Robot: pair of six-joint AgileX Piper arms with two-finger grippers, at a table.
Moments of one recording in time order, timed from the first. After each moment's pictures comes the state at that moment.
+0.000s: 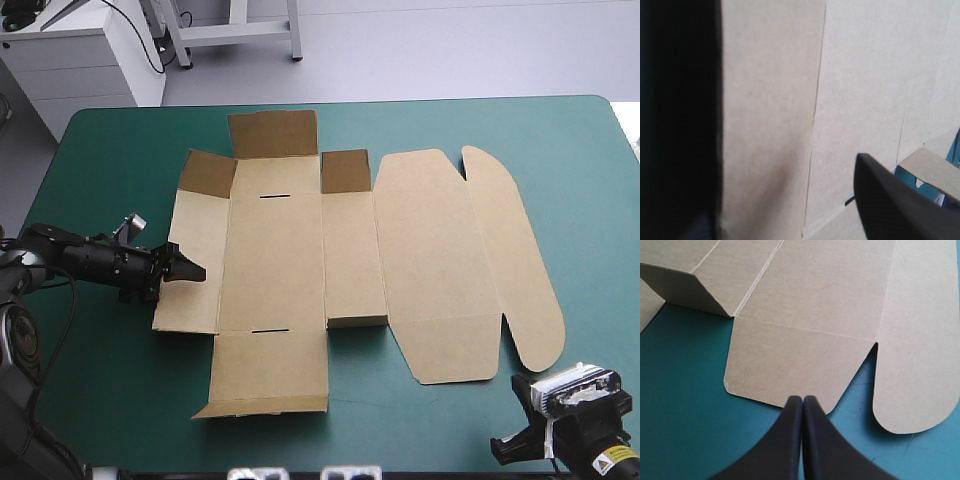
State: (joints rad) left arm 0.33 1.78 -1.03 -0.93 1.19 0.69; right arm -0.07 0.17 -0.48 0.39 1.01 -0.42
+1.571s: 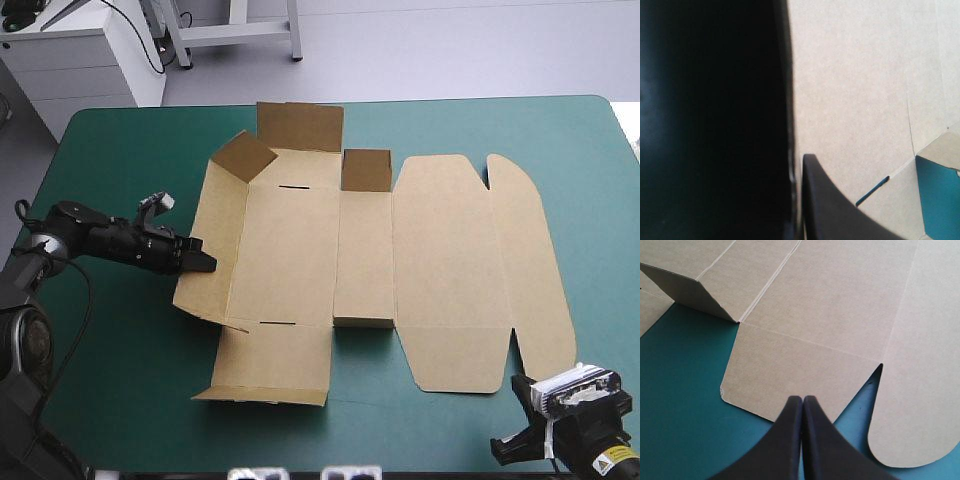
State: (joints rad) left arm 0.19 1.76 -1.12 -0.92 1.12 0.85; right arm -0.07 0.17 -0.48 0.39 1.01 -0.42
